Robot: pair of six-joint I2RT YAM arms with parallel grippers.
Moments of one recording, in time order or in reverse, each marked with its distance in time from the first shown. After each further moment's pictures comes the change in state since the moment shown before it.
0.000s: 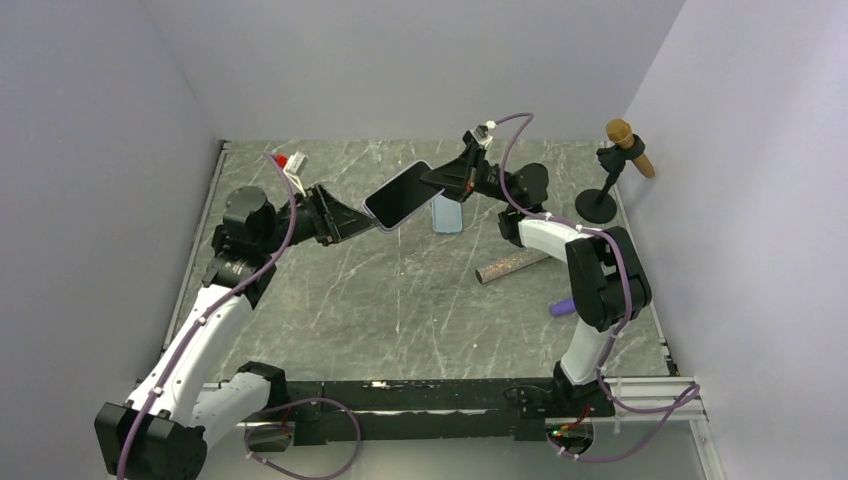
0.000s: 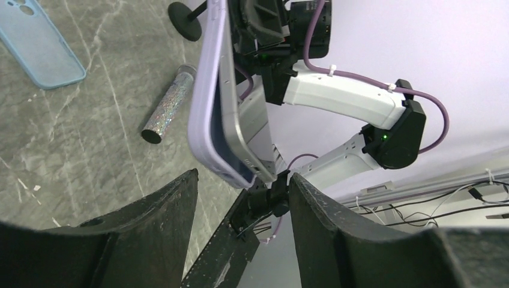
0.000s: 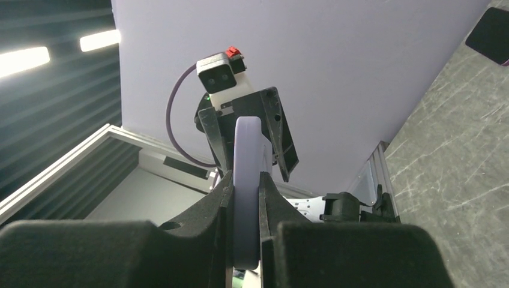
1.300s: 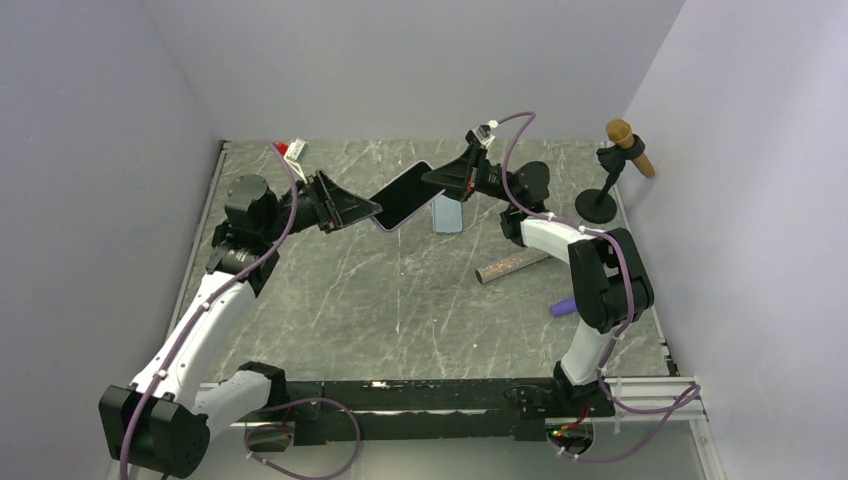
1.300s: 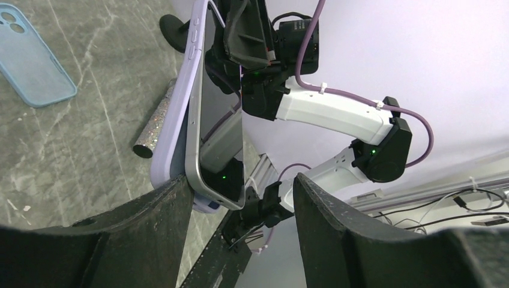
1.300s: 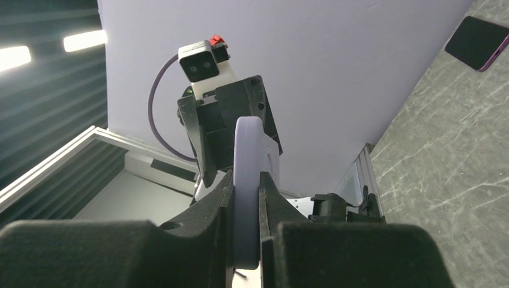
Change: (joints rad) left arm 0.001 0.066 0.062 0.055 0.004 -0.043; right arm -0.002 -0.016 -0.003 -0.061 -0.005 -0.070
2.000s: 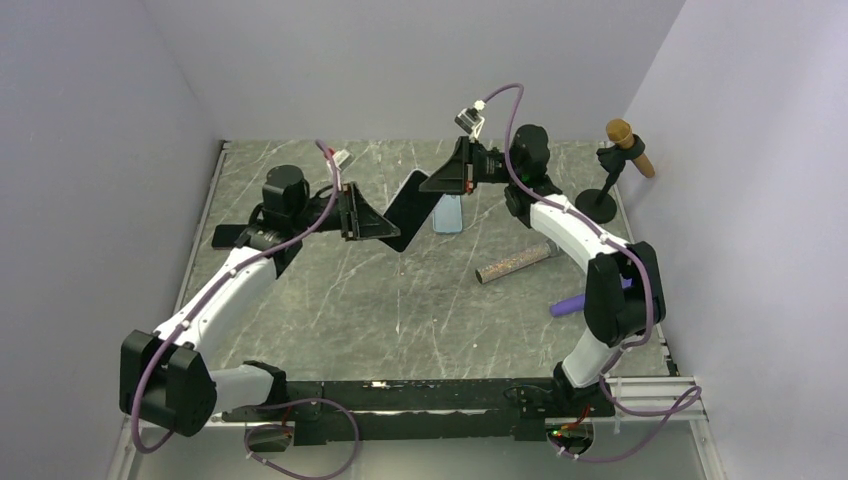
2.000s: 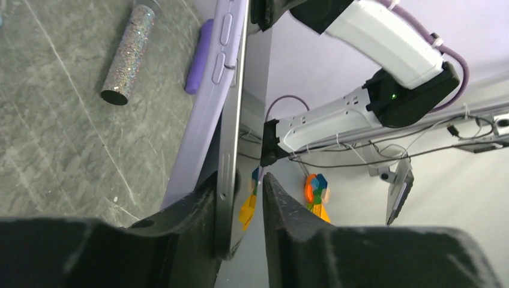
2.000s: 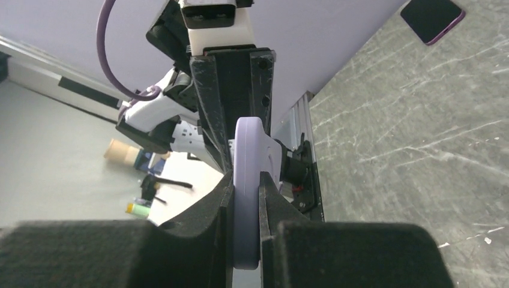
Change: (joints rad) left arm -0.063 0.192 0.020 0.004 0.210 0.077; right arm 0.002 -0.084 0.178 -0.529 -0.231 -0.521
